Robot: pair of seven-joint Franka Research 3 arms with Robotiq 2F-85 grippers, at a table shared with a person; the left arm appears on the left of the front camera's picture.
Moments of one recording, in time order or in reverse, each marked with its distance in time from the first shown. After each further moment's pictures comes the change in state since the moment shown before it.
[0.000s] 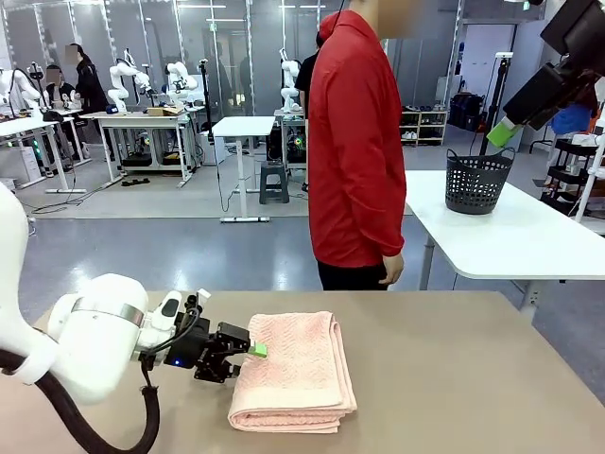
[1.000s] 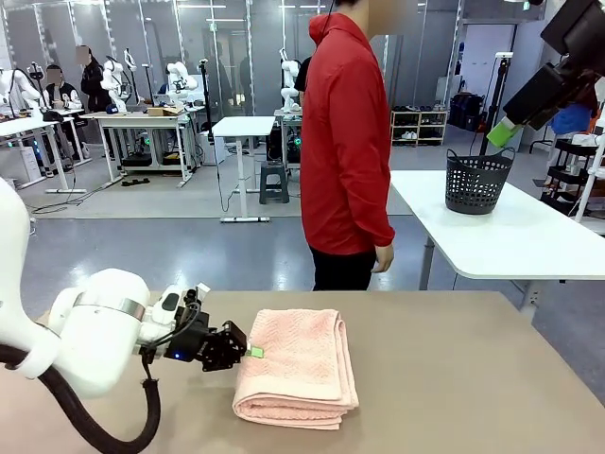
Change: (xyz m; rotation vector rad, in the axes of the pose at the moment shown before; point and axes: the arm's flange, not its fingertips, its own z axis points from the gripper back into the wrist) left arm 0.011 -0.004 0.009 0.024 -0.028 -0.015; right arm 0.000 0.000 0.000 0.000 0.000 0.000
